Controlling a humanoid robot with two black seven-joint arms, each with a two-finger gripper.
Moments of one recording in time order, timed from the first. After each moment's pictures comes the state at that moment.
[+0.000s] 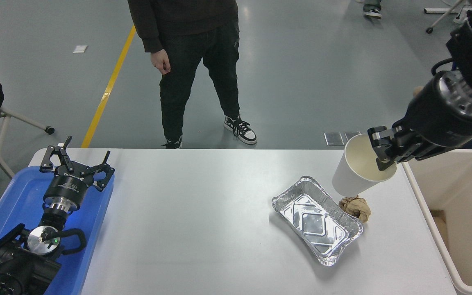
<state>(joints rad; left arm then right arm) -0.53 0.22 -1.14 -0.31 -0.10 -0.79 -0.16 2.67 -0.39 -1.37 1.71 -0.07 0.77 -0.13</state>
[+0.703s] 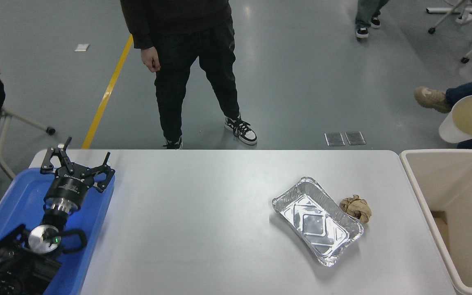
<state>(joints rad) -0.53 0.22 -1.14 -0.31 -0.11 -0.79 -0.17 2.02 -0.75 -1.42 1.17 -0.49 0.25 -0.13</state>
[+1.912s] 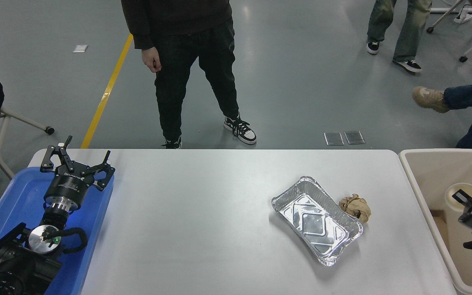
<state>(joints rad) -0.53 0.22 -1.14 -0.31 -0.11 -0.79 -0.17 0.78 -0.47 -0.62 0.39 -0.11 -0.23 -0.16</state>
